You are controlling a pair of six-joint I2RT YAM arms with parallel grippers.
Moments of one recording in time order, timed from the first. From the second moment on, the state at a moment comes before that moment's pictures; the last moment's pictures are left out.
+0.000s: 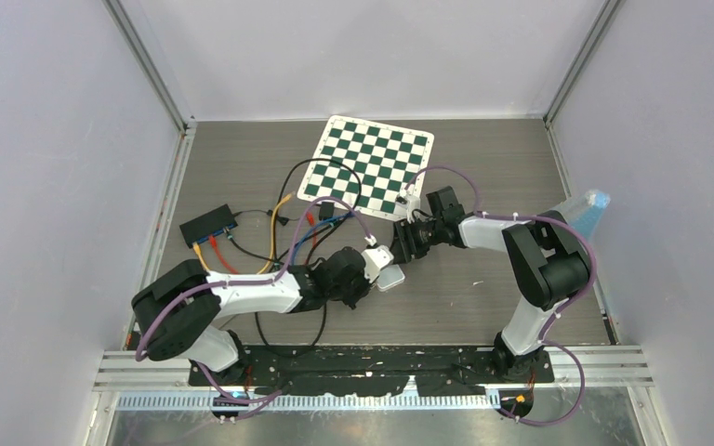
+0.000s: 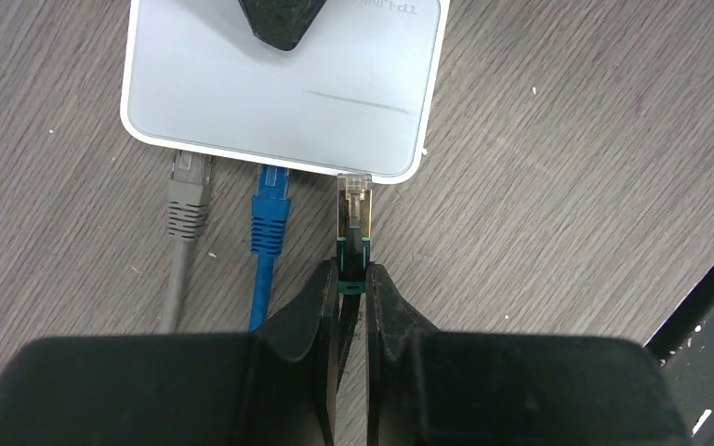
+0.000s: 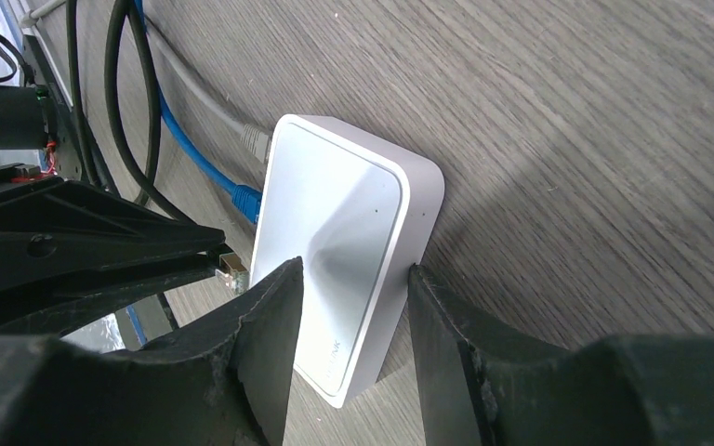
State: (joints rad) left arm -1.03 1.48 0.66 0.04 -0.05 -0.08; right arm 0.40 1.74 0.82 -0.03 -0.78 0.11
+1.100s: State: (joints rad) left arm -1.02 1.45 0.58 0.06 -0.04 -0.08; right arm 0.40 1.74 0.84 -0.08 -0.76 0.10
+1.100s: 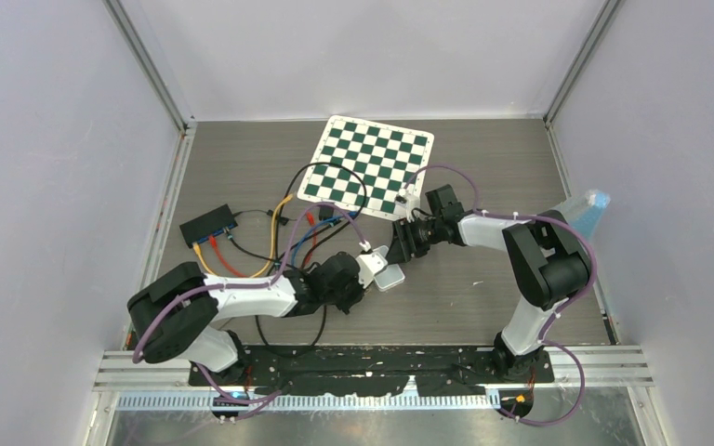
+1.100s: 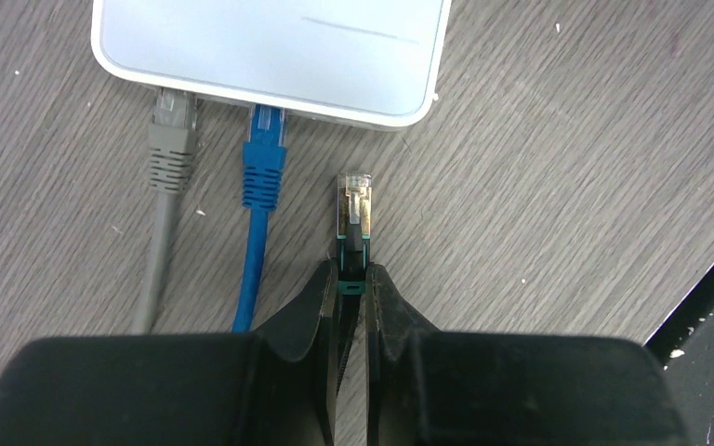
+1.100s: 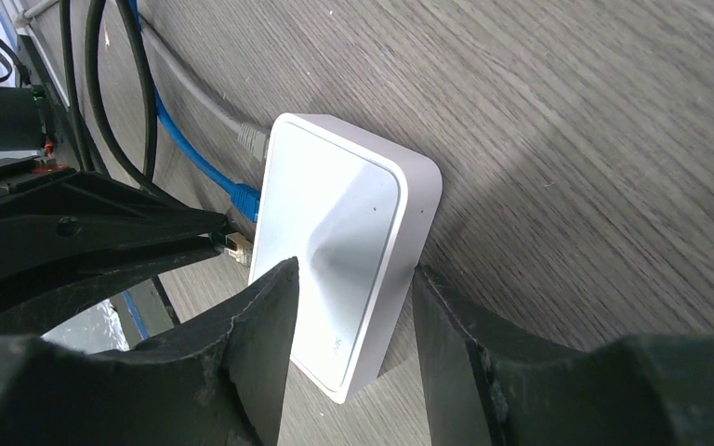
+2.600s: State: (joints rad) left arm -1.00 1.50 0.61 0.11 0.02 -0.09; right arm 0.44 1.76 0.79 0.08 -0.80 0.22
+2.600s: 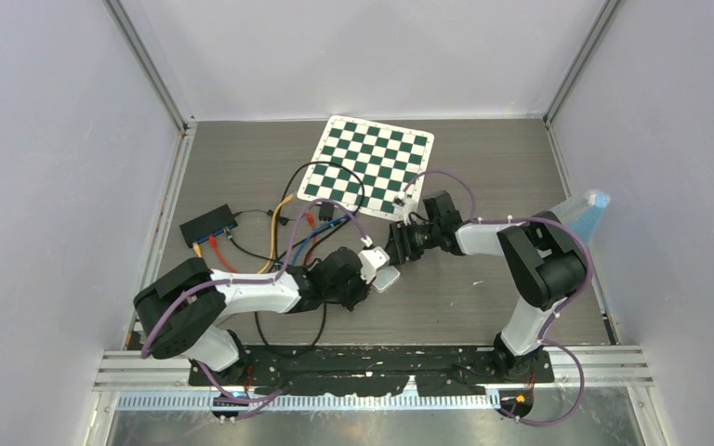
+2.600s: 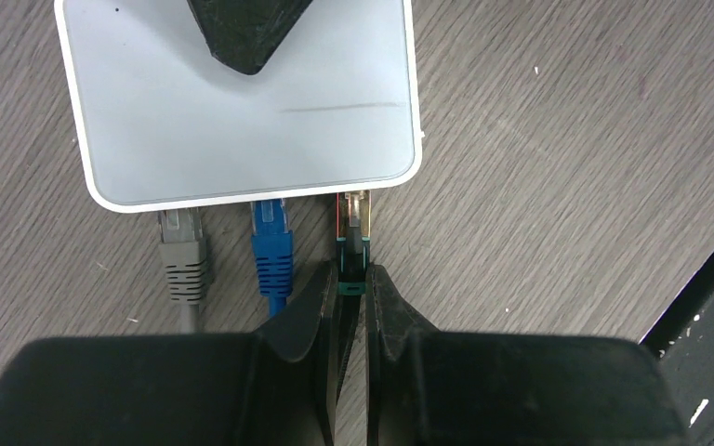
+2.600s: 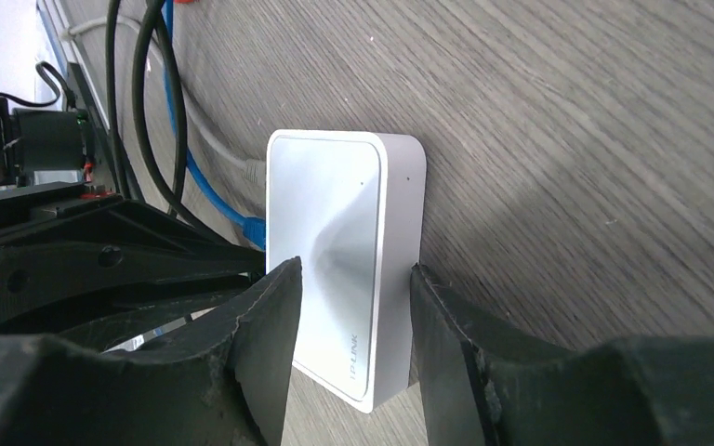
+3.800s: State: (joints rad) left arm -1.00 1.51 0.69 -0.06 0.01 -0.16; right arm 0.51 1.62 0.40 0.66 -0.59 0.54
